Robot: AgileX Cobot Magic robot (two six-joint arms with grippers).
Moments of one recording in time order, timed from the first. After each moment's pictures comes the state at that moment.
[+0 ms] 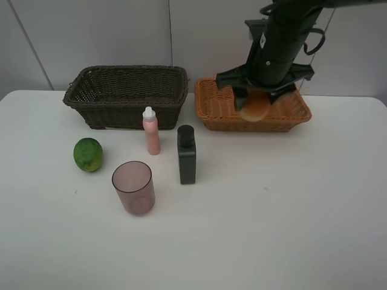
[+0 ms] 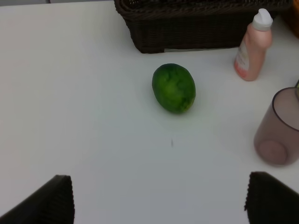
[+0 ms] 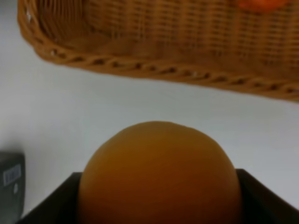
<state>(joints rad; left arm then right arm) -0.06 -0.01 -0.50 0.01 1.06 -0.03 0.51 1.84 -1.46 -0.28 0.98 0.50</state>
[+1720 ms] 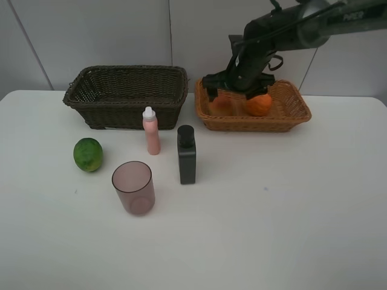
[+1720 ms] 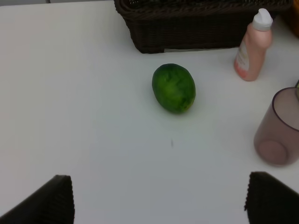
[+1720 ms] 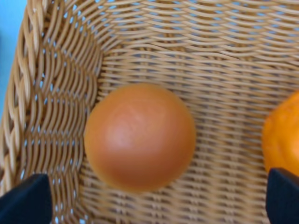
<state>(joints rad) -0.06 -0.01 -0.50 0.01 1.06 -0.03 0.43 2.17 -1.67 -0.30 0.64 0.48</state>
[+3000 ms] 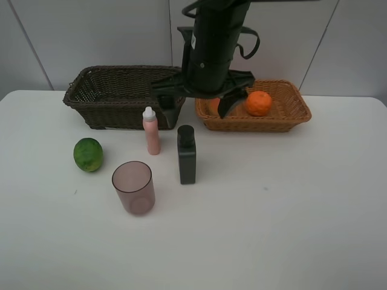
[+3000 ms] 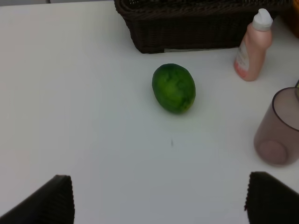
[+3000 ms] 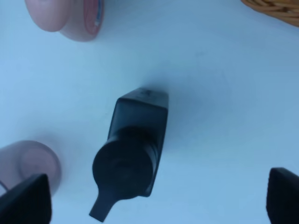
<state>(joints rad) -0.06 -0.01 -0.50 0.01 1.06 -0.03 0.76 1.96 -1.67 -0.14 1.15 0.54</state>
